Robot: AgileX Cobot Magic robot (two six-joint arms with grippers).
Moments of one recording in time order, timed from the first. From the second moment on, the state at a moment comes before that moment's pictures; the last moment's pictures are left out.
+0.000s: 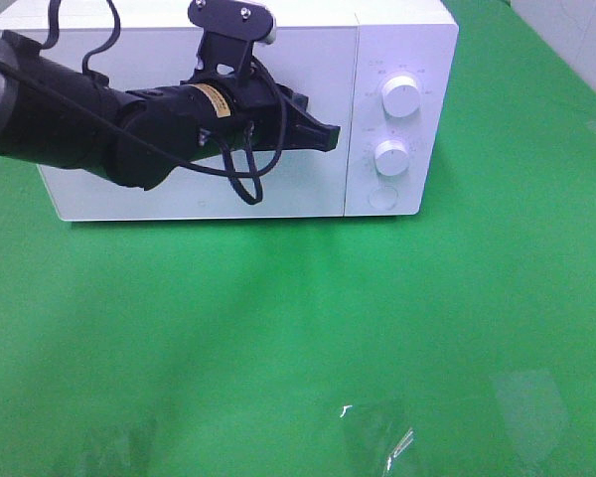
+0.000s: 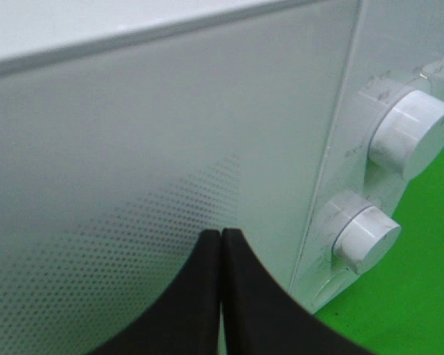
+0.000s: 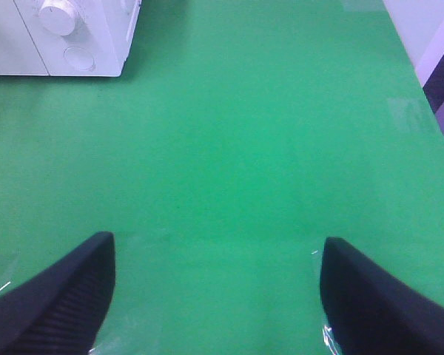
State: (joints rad) left arm -0.67 1.99 -1.18 -0.07 -0.39 0.01; right arm 0.12 0.17 -0.50 -0.15 0.95 0.15
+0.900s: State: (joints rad) left arm -0.77 1.72 -1.18 -0.11 0.73 0.00; right arm 0.12 0.17 -0.50 -0.15 0.95 0.15
